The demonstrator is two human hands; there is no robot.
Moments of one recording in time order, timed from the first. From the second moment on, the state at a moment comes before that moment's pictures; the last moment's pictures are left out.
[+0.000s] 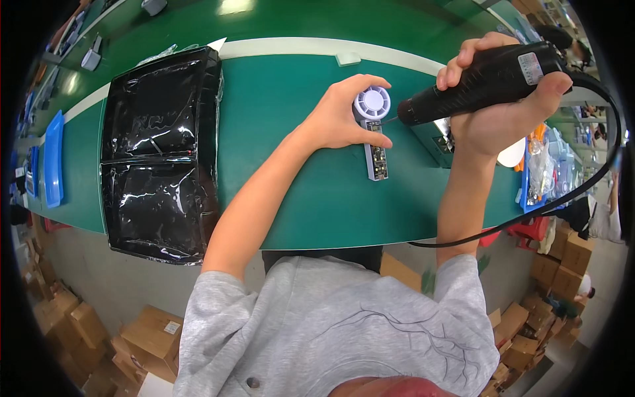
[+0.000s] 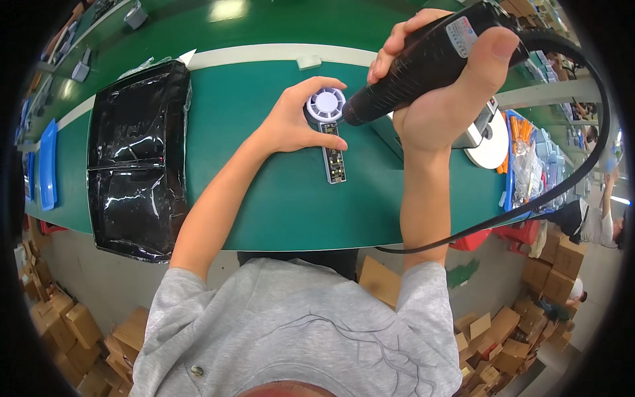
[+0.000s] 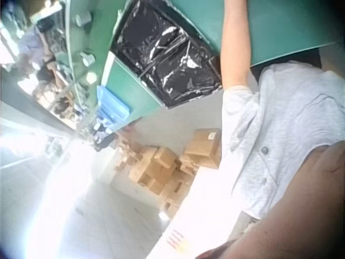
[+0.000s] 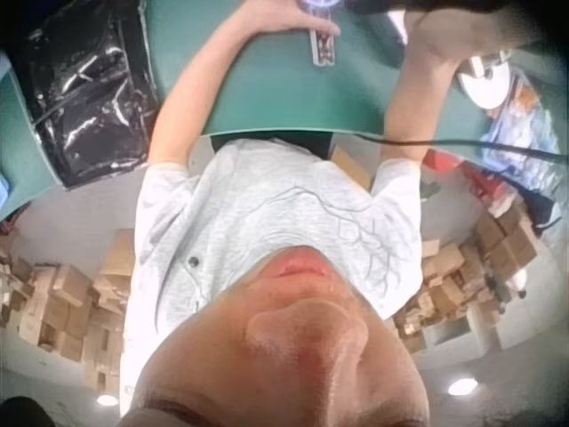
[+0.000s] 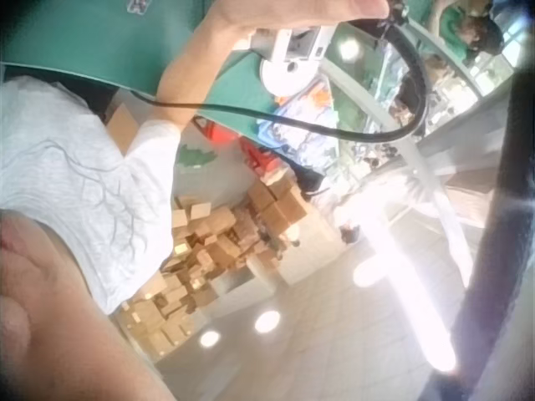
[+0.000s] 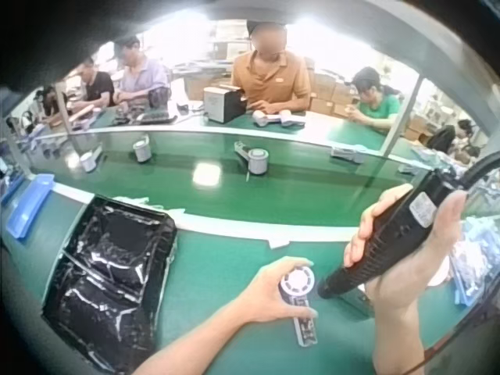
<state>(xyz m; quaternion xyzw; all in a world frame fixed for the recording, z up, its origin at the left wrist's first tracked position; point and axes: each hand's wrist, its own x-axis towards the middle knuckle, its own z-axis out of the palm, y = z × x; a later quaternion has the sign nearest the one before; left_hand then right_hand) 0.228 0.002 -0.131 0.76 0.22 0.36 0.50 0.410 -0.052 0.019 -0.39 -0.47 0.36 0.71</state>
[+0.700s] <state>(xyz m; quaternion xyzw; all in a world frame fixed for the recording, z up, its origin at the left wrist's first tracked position) 0.228 -0.002 -0.134 0.77 0.23 0.36 0.48 0.419 -0.051 0.004 -0.27 -0.49 0.40 0.72</state>
